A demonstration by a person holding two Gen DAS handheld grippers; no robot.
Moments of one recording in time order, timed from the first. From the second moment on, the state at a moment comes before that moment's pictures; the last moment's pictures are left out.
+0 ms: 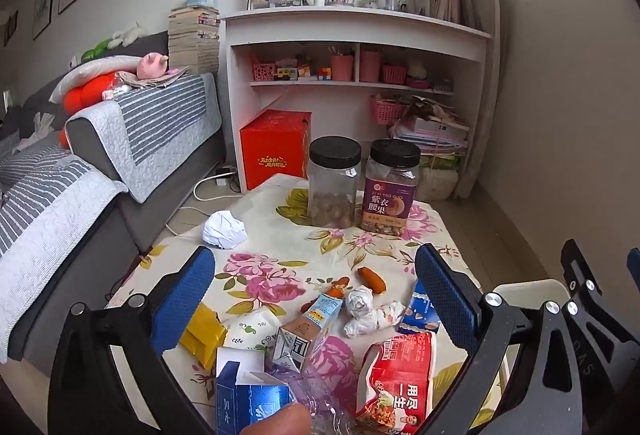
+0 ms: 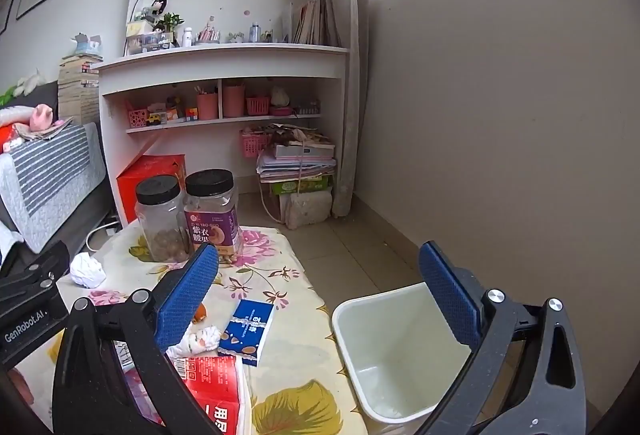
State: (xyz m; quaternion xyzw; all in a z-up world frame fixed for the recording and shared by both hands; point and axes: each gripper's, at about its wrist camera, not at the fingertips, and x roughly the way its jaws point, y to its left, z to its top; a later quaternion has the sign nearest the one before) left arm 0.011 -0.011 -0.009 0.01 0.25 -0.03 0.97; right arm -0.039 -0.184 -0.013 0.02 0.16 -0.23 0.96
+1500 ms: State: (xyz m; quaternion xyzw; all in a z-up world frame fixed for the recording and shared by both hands) left arm 0.018 -0.015 -0.024 0.01 0.28 -0.03 0.96; right arm -0.037 -0.191 -0.028 0.05 0.17 -0.21 0.96
